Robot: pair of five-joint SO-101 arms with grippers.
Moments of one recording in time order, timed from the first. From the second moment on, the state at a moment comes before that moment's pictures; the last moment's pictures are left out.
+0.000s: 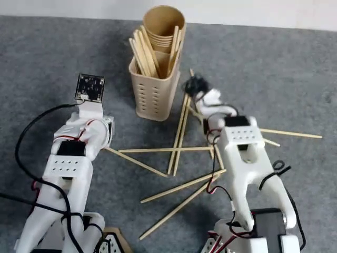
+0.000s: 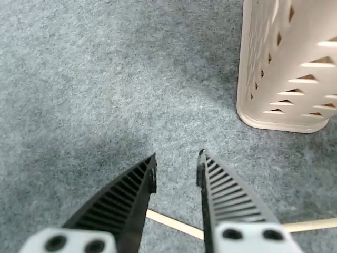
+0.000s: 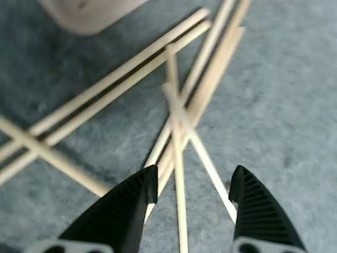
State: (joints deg) left arm -4.9 -37.1 59.0 32.3 -0.9; right arm -12.0 -12.1 40.2 40.6 43.3
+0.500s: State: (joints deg) left arm -4.9 -37.1 59.0 32.3 -0.9; right arm -6.2 2.1 42.8 26.0 52.7
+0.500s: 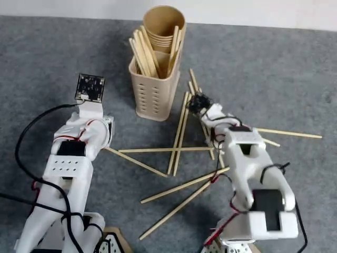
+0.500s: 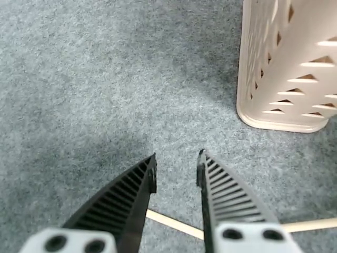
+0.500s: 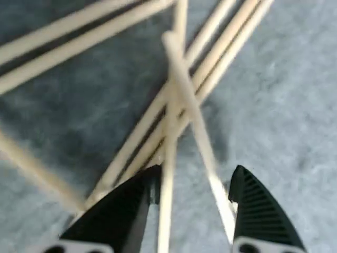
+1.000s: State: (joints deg) left arm -4.3 -37.1 59.7 32.0 -0.9; right arm -4.0 7.2 36.7 26.4 52.4
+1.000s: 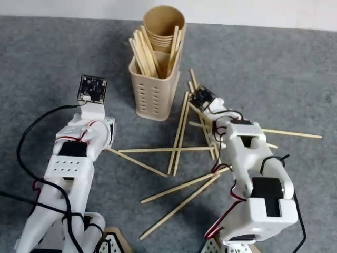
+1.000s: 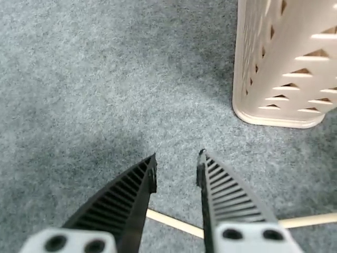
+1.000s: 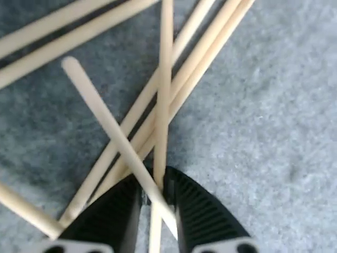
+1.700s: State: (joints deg) left arm -4.3 -37.1 59.7 32.0 -0.9; right arm -11.8 -23.8 2.6 26.2 7.4
